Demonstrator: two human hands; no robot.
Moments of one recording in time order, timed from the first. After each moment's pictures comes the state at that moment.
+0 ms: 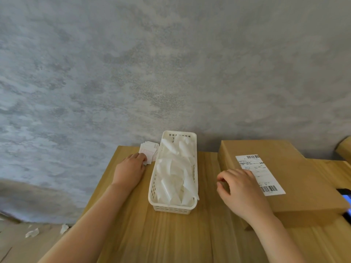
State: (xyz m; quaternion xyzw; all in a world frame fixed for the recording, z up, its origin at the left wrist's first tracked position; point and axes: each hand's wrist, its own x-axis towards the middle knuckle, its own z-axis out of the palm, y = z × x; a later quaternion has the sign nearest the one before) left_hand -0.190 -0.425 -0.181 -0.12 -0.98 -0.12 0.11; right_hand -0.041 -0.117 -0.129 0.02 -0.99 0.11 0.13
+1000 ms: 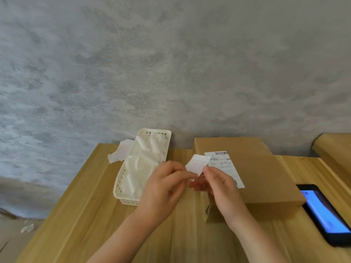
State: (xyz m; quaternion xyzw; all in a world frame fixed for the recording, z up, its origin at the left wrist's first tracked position) left_hand -0.033 -0.262 -0.102 -0.36 -0.79 -0.41 0.26; right_hand 0.006 -0.092 -0.084 -0.02 -0.71 0.71 0.06
